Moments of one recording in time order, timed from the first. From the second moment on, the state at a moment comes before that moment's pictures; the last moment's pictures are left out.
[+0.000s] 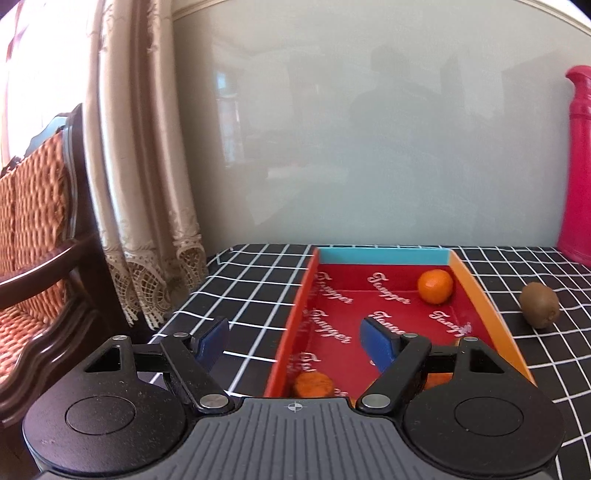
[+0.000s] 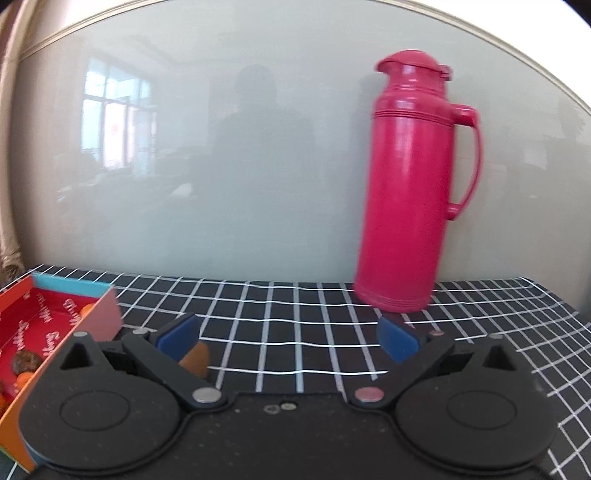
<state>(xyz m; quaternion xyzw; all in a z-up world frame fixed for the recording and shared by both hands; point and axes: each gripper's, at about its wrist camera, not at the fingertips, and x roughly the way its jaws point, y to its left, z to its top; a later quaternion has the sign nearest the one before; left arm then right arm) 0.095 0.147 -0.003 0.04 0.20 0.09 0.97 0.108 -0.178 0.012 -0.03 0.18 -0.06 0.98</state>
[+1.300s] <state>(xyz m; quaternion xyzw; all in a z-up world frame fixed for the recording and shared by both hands) 0.098 0.260 -0.026 -0.01 0.23 0.19 0.95 0.176 -0.116 -0.040 -0.03 0.28 0.01 0.96</state>
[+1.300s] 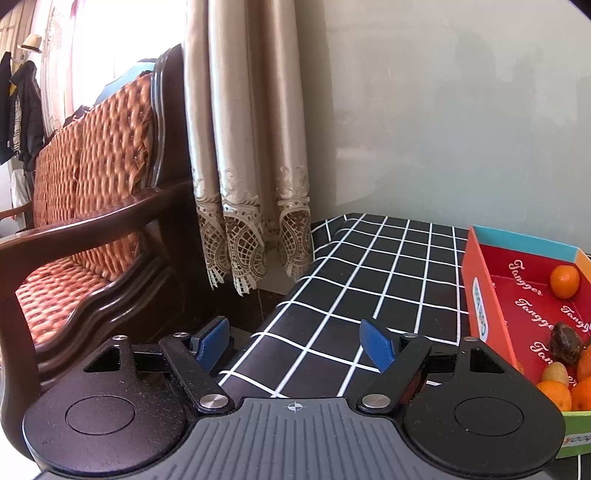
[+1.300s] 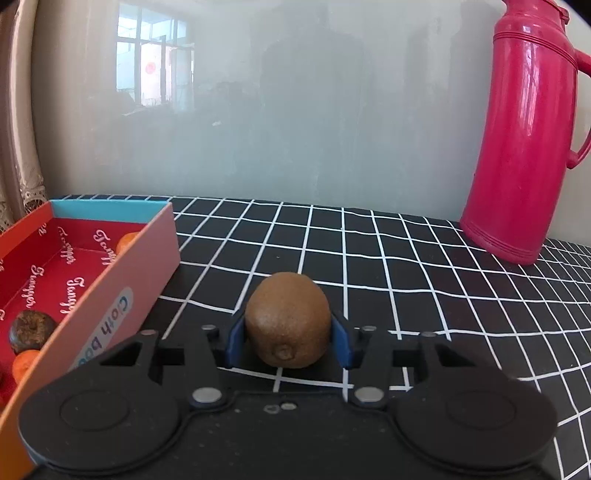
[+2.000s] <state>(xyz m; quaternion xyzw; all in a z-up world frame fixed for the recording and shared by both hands) 0.064 0.253 -0.018 -0.02 0.22 0.19 0.96 0.128 -0.059 0.017 -0.04 0.22 0.09 0.97</state>
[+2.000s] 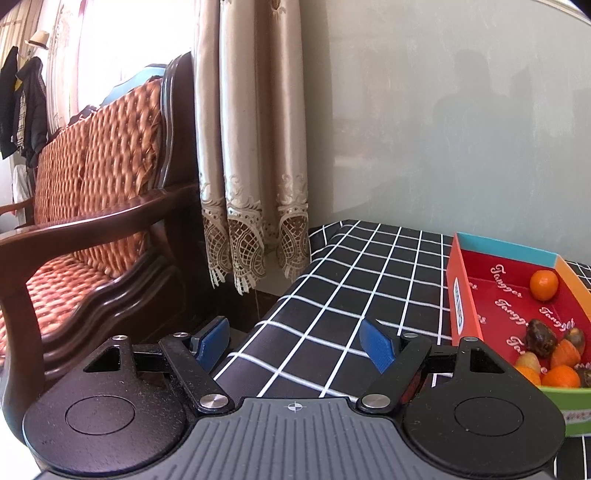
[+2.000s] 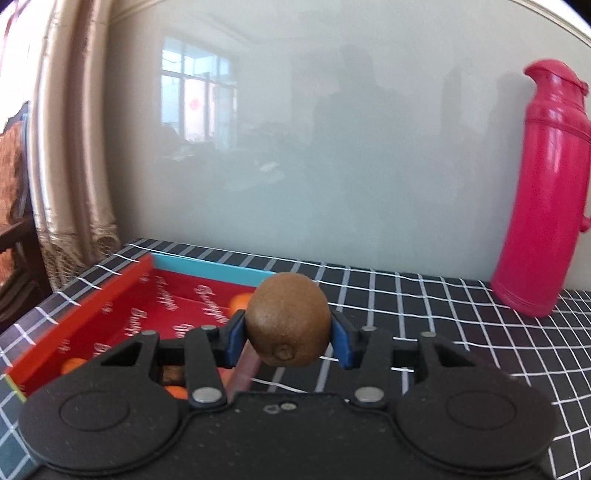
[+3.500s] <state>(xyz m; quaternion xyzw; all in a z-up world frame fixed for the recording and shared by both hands) 0.016 0.158 0.010 -0.02 0.19 0.09 0.98 0.042 -0.087 0.035 -0.03 0.15 0.05 0.99</state>
